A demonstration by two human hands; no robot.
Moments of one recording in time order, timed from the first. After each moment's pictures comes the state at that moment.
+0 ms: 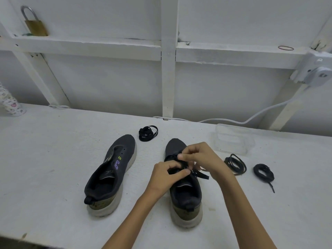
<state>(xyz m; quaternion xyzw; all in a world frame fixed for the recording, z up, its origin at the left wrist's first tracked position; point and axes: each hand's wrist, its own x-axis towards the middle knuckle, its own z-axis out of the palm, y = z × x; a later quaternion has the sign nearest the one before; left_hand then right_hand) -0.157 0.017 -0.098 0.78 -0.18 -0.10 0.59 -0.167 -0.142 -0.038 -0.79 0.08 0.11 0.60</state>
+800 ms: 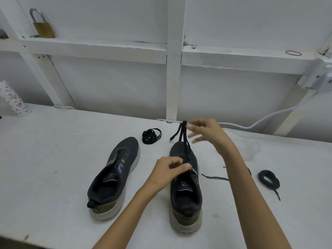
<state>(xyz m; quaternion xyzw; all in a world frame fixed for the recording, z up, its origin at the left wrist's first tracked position) -0.137 0.026 -0.081 0.75 -0.18 -0.19 0.61 -0.105 -0.161 -0.006 -0.78 0.07 0.01 0.62</state>
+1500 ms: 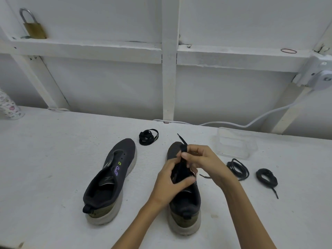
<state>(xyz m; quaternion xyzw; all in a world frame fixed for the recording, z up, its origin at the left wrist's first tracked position) -0.160 0.014 -0.107 0.76 -0.18 -0.11 0.61 -0.165 -0.144 -0.040 -0.74 0.00 0.08 0.67</state>
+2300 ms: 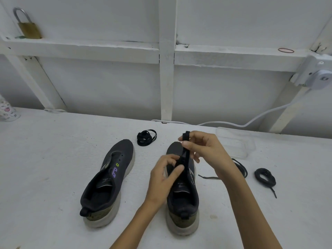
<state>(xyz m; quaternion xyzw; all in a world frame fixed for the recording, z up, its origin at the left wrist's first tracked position) -0.158 0.017 -0.096 0.73 -0.17 -0.01 0.66 -0.160 -0.141 -0.007 -0.75 0.02 -0.04 0.66</state>
